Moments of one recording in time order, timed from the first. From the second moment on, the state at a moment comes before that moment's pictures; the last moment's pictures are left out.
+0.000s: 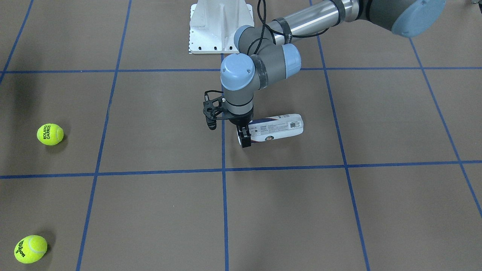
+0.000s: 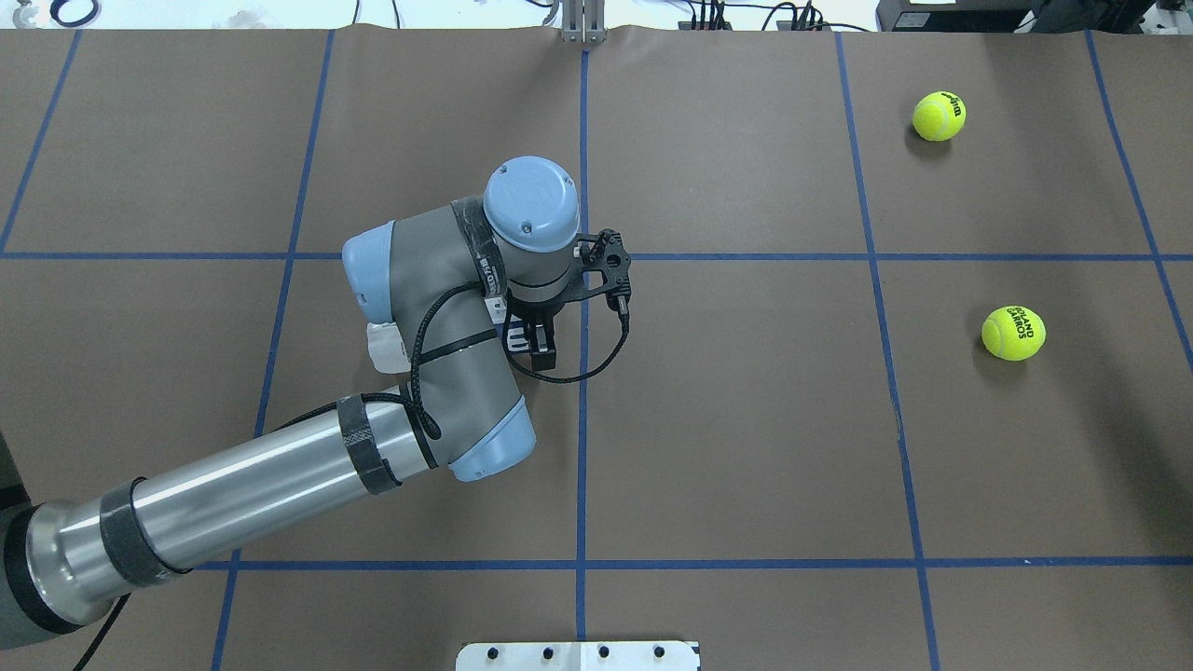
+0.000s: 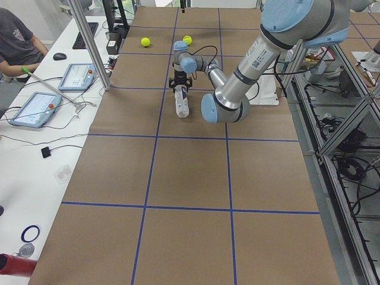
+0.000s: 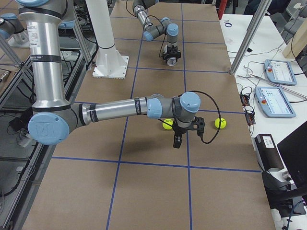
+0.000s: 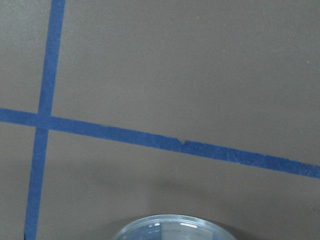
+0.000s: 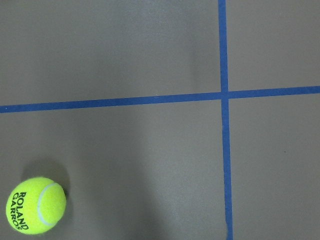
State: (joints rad) left arm -0.54 -2.47 -1.32 -1.60 -1.87 0.25; right arm 1.42 -1.52 1.70 -1.69 2.35 0.22
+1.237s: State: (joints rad) left arm -0.58 -2.48 -1.39 -1.63 -1.86 0.25; right arm 1.42 -1.51 1.69 -1.69 2.34 0.22
